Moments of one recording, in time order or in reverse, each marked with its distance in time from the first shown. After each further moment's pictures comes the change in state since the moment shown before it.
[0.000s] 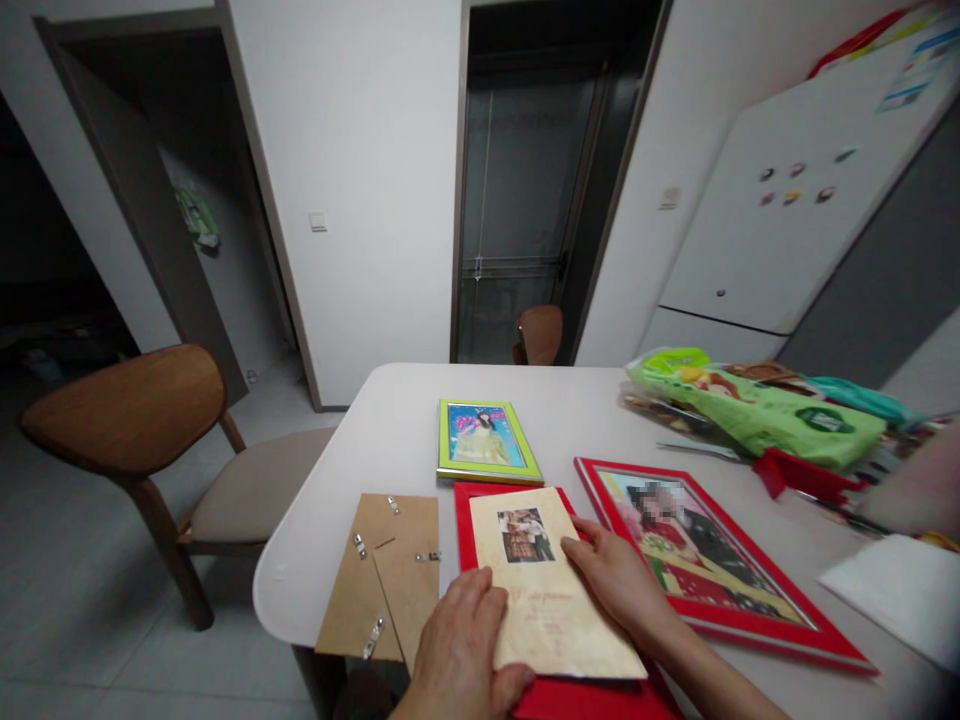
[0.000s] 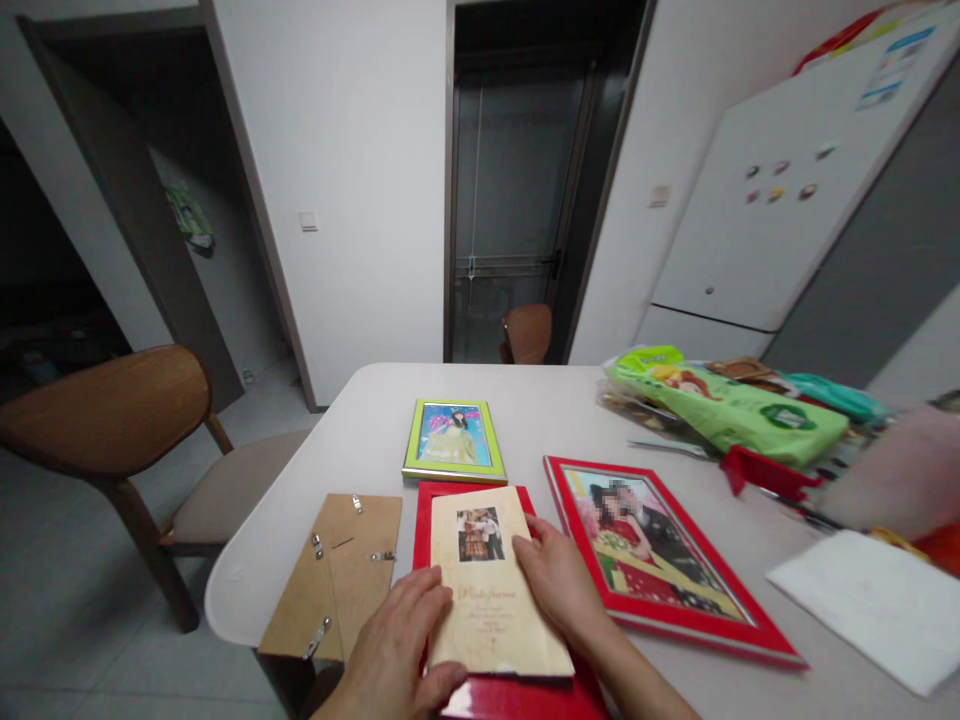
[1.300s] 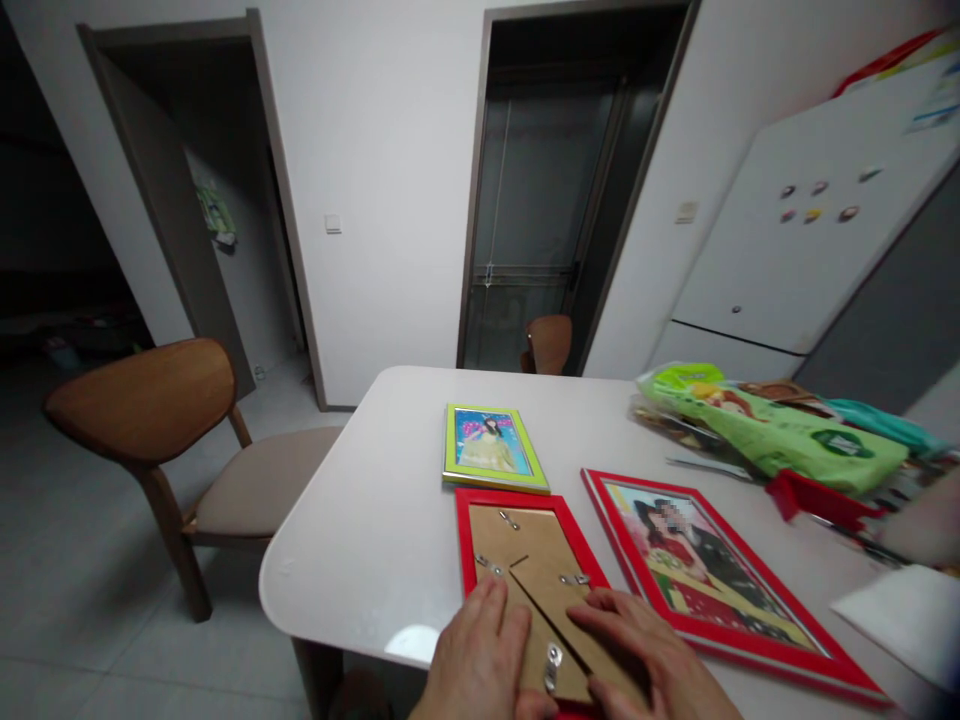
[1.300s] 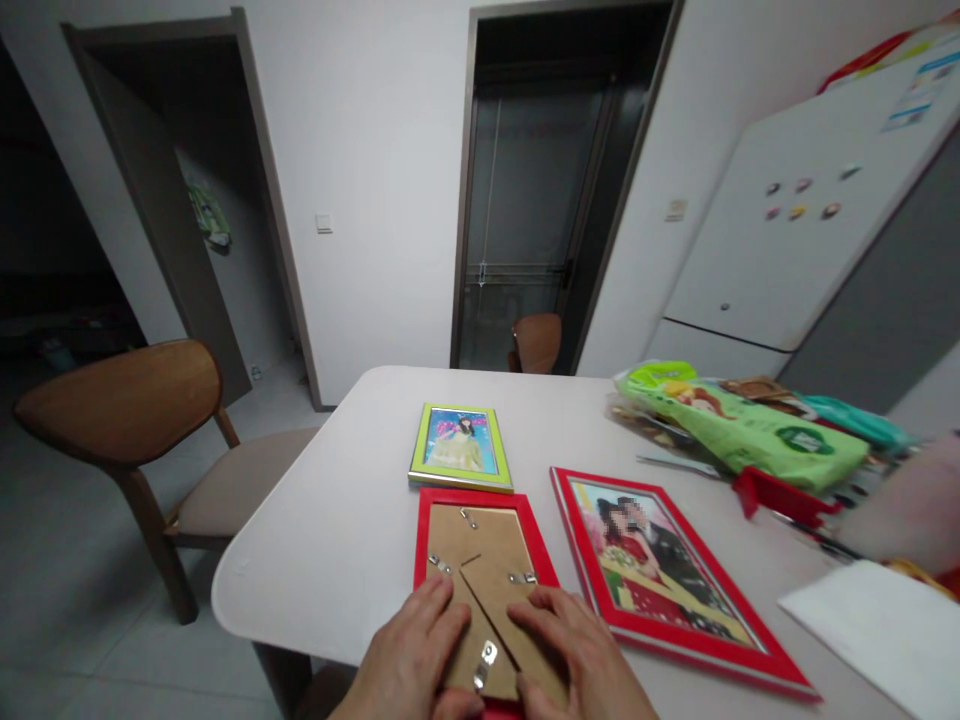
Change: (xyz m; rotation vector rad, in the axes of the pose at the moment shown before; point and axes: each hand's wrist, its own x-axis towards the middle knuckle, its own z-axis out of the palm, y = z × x) left_hand 0.003 0.012 0.003 0.224 -0.104 0.064; right_hand -0.062 0.010 -0.017 -0.563 -0.186 -0.308
